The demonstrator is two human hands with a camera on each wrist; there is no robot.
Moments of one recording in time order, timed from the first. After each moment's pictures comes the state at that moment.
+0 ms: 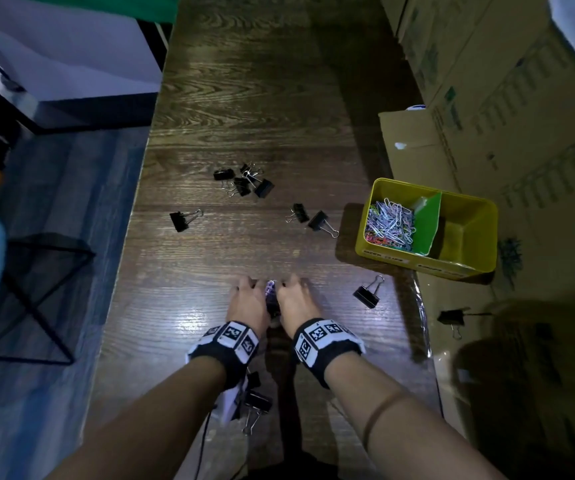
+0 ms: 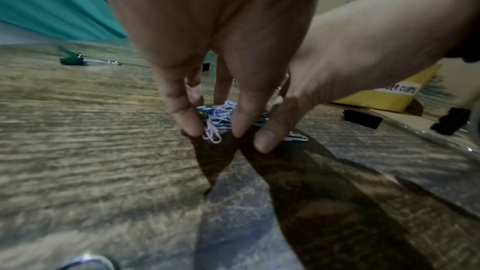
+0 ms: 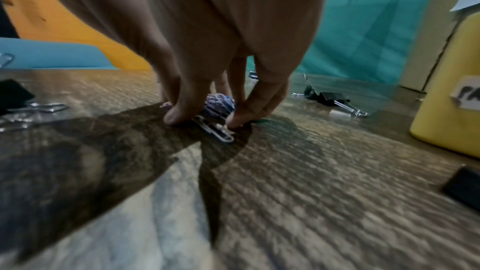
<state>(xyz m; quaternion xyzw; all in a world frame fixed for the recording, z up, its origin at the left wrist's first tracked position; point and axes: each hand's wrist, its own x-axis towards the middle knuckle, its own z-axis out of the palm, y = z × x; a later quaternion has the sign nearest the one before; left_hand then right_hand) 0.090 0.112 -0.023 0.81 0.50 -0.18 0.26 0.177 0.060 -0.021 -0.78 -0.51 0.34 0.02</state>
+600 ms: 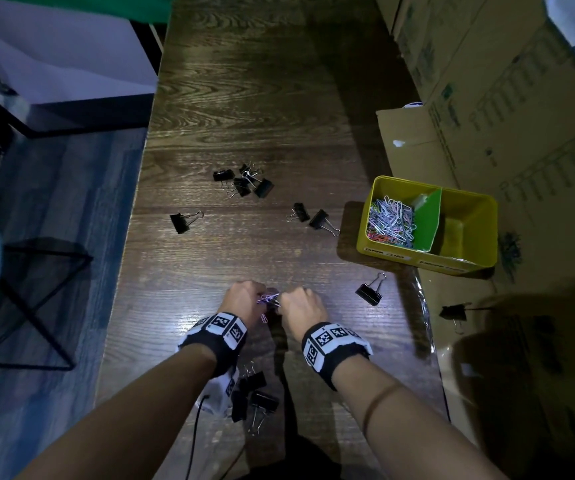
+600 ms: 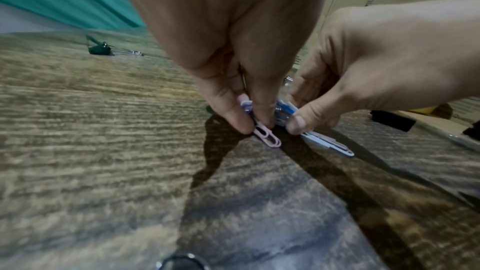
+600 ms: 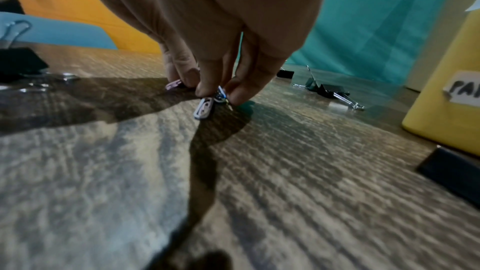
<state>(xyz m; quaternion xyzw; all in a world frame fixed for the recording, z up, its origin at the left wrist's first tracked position) 0.076 0.137 -0.032 0.83 0.45 -0.11 0.30 0.175 0.054 -0.012 -0.77 -0.58 0.28 -0.07</state>
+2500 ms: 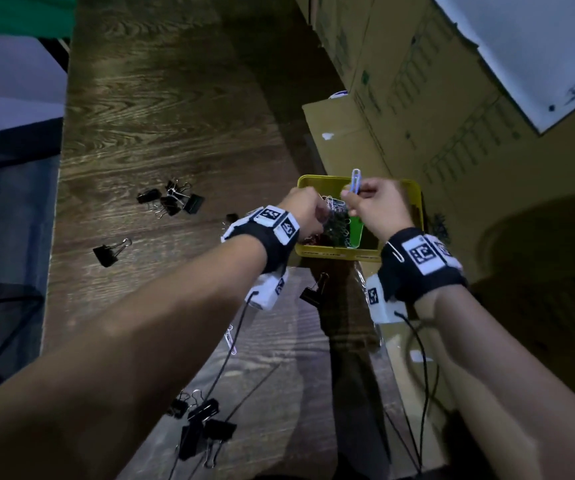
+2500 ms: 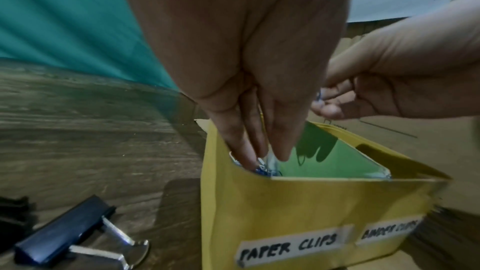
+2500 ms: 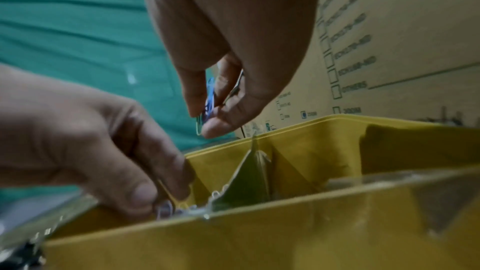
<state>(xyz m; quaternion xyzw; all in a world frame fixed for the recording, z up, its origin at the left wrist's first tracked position) 0.319 0.139 0.047 0.90 0.24 -0.12 0.33 0.408 0.023 0.054 -0.82 -0.17 0.27 0.48</state>
